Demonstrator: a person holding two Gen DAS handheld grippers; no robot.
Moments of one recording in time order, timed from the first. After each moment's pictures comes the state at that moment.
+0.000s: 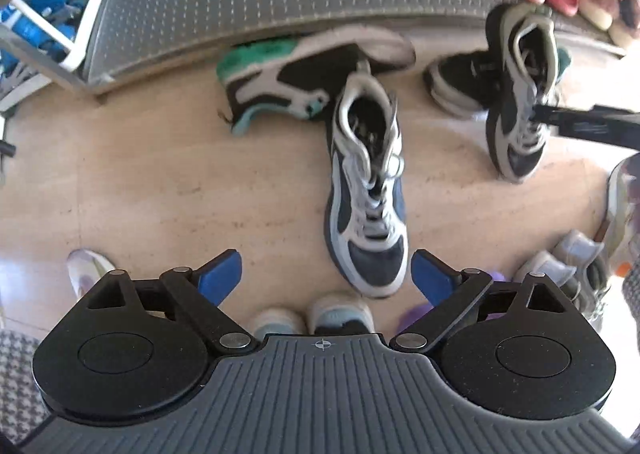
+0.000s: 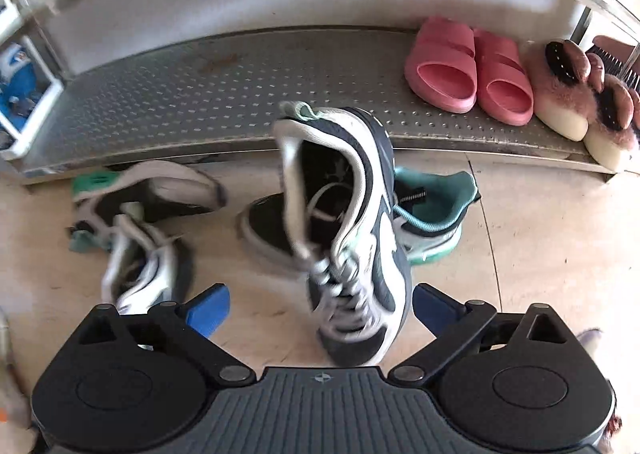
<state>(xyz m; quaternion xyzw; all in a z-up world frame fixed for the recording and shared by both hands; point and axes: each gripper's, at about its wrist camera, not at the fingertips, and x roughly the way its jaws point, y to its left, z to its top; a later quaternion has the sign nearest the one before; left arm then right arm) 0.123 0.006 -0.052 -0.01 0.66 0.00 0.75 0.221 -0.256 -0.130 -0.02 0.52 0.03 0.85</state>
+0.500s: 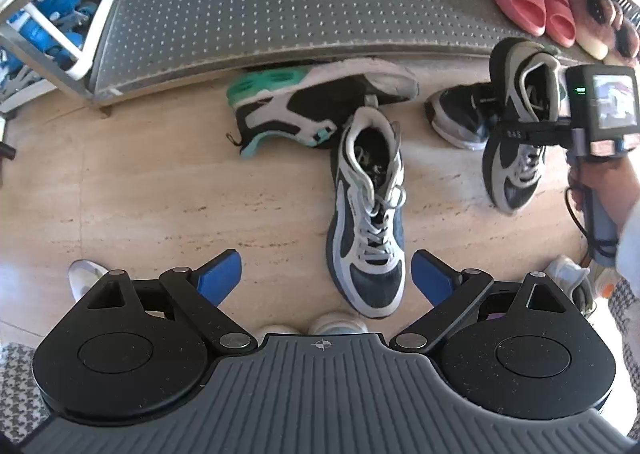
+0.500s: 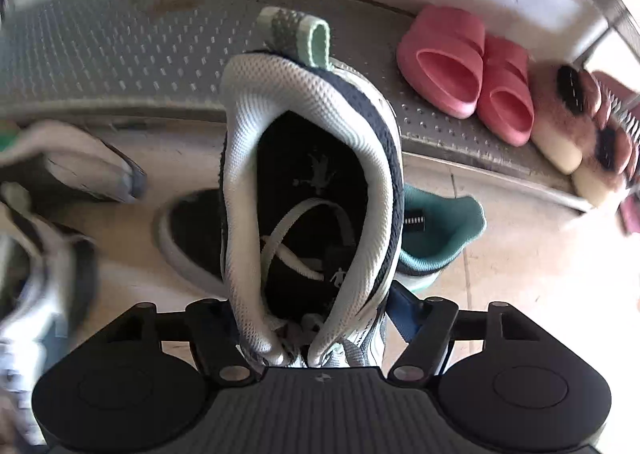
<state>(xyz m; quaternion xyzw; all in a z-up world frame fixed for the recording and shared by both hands) 0.130 0.021 -0.036 -0.02 0.64 -0.01 0.77 0.263 -0.240 -0.158 -0.08 0.56 0.00 0.83</state>
